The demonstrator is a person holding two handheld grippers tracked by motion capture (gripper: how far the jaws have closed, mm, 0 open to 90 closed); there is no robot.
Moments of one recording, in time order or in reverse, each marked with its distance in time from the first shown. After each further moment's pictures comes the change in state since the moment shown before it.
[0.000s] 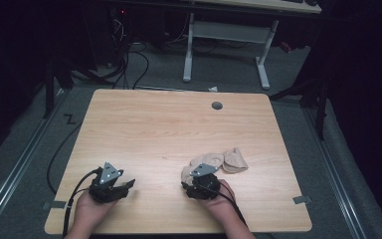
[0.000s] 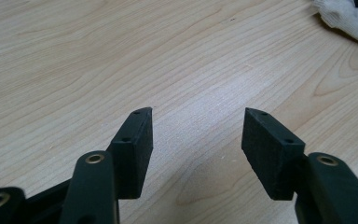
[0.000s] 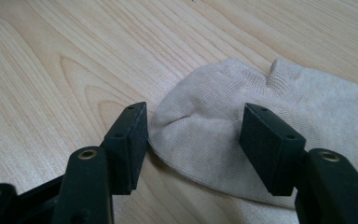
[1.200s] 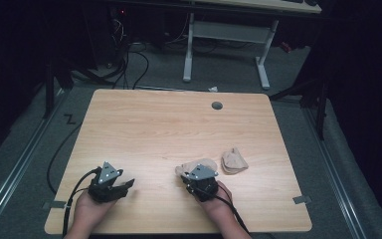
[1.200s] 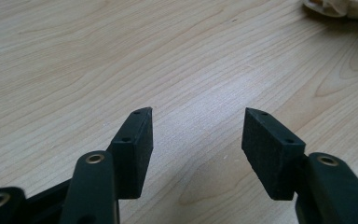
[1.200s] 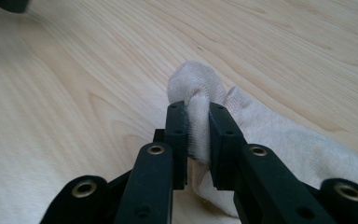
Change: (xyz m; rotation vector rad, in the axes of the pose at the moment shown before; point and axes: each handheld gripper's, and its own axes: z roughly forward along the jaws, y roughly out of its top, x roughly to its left) left arm 0.003 -0.001 -0.001 -0.003 -0.004 -0.006; right arm 0.018 0.011 -0.015 -0.114 -0.021 -0.044
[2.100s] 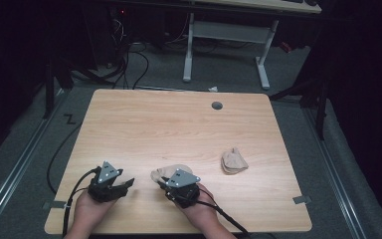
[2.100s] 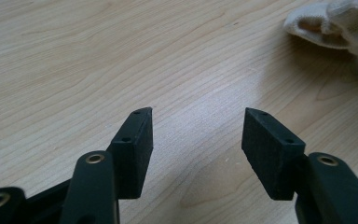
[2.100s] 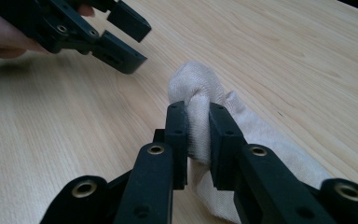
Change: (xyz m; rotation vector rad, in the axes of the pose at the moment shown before) left arm 0.001 0.001 0.000 -0.010 0.003 -0.009; right arm 0.050 0.034 0.003 -0.102 0.135 -0.061
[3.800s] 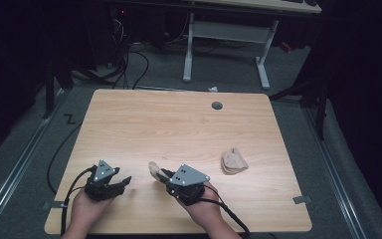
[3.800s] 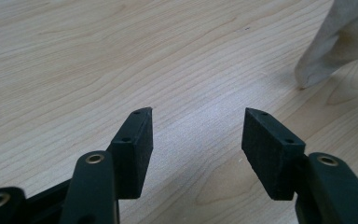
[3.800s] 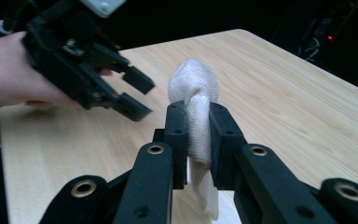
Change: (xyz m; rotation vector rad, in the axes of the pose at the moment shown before) left arm 0.008 -0.001 -0.003 -0.011 0.010 -0.023; right arm -0.004 0.031 -0.039 -0.139 -0.020 -0.037
